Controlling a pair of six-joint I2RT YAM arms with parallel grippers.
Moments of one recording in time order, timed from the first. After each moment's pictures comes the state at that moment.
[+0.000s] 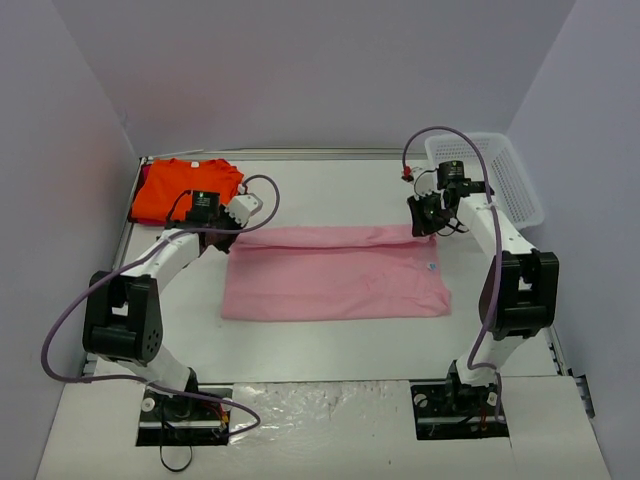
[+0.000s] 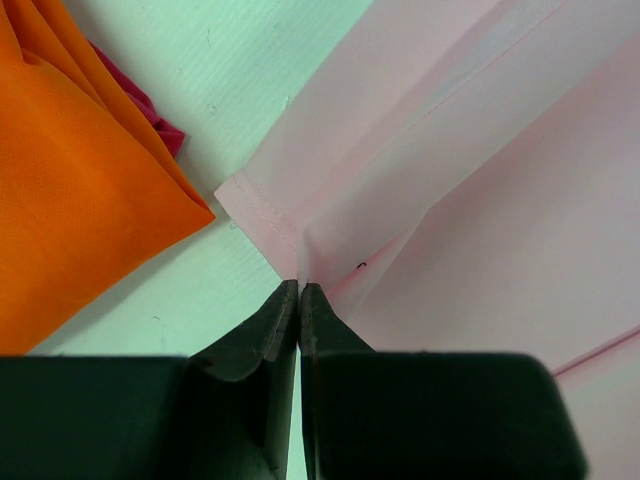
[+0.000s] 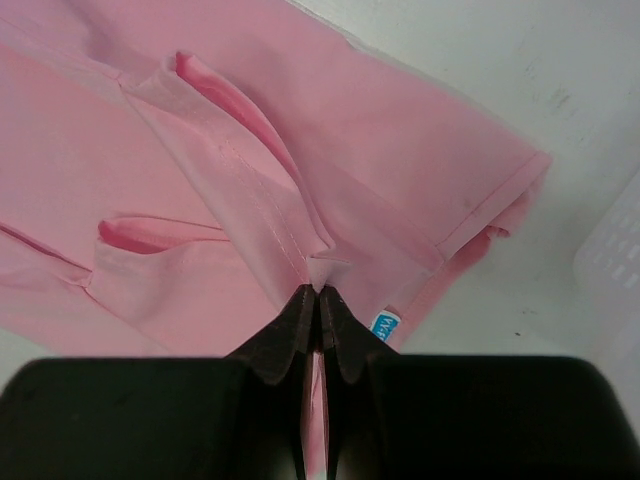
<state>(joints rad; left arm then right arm) -0.15 1.58 1.05 -0.31 0.23 0.56 0.06 1.73 1.36 -0.72 -0.31 -0.37</state>
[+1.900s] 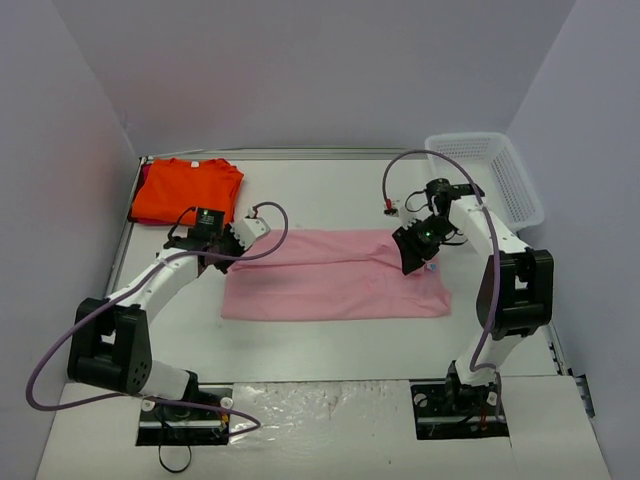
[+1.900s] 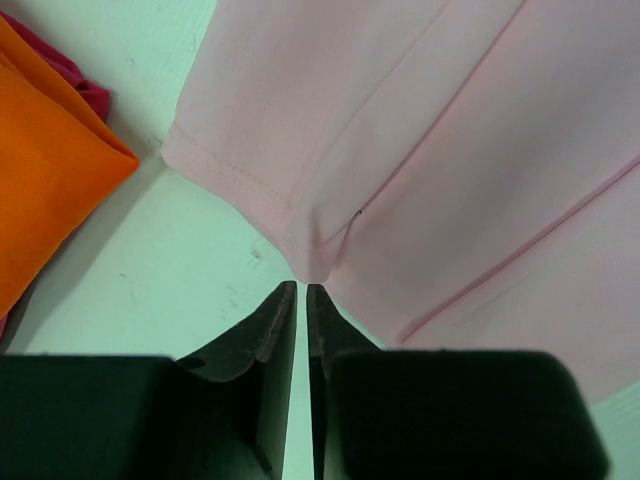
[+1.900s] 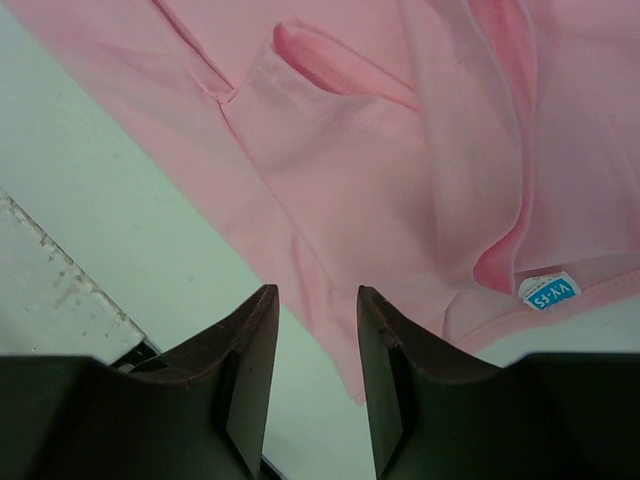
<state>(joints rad) -0.22 1.41 0.91 -0.40 0.19 0.69 0.10 1.73 1.33 -1.08 -0.47 -0.65</state>
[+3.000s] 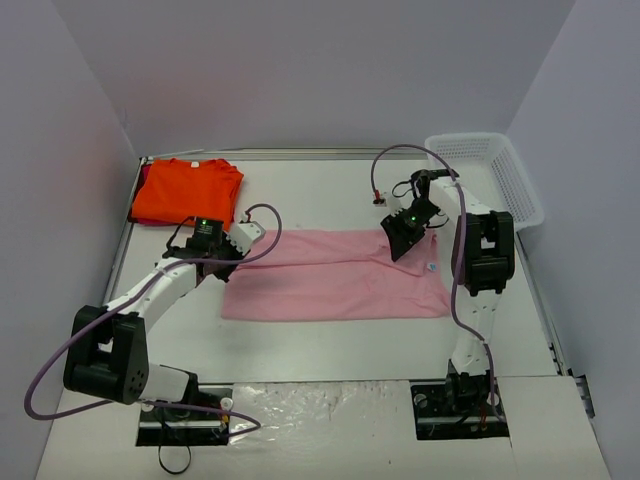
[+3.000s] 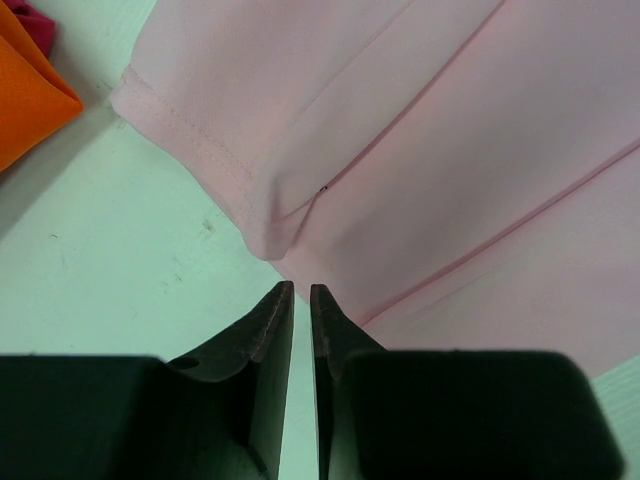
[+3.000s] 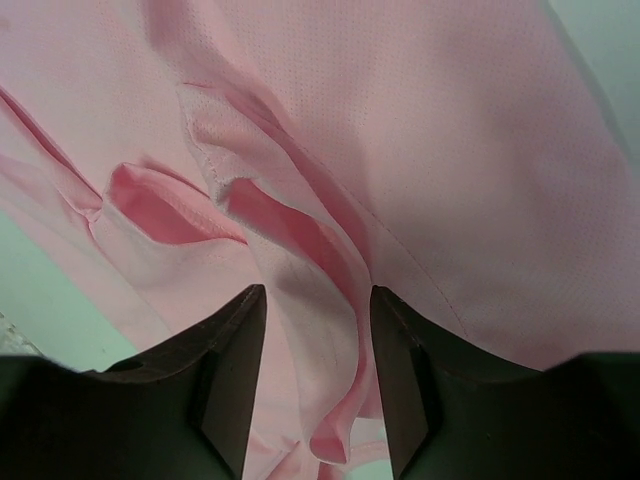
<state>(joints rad) -0.22 1.36 0.82 -0.36 0.18 0.53 0.10 2.16 1.68 -1.11 -0.48 -0.72</state>
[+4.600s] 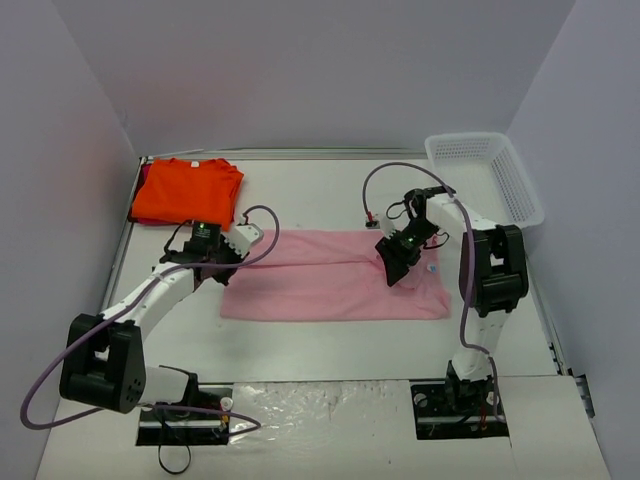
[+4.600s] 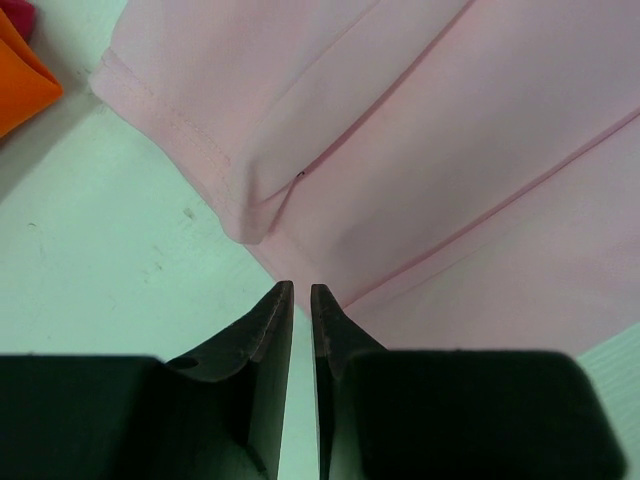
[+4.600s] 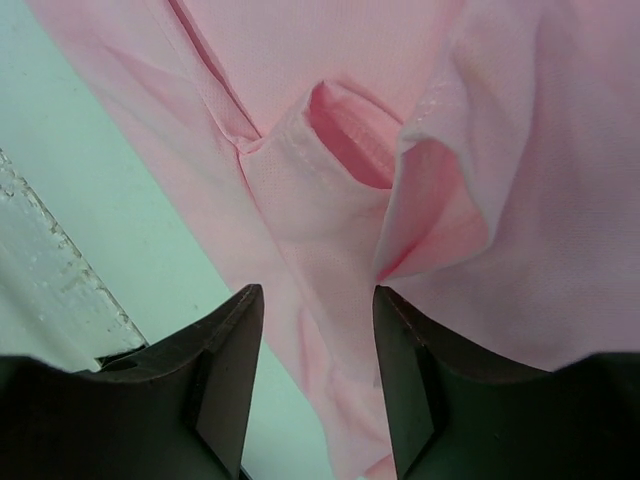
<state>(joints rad) -0.22 1.33 0.79 -0.37 0.20 0.50 0.18 1.94 1.35 -1.10 -0.55 -0.75</state>
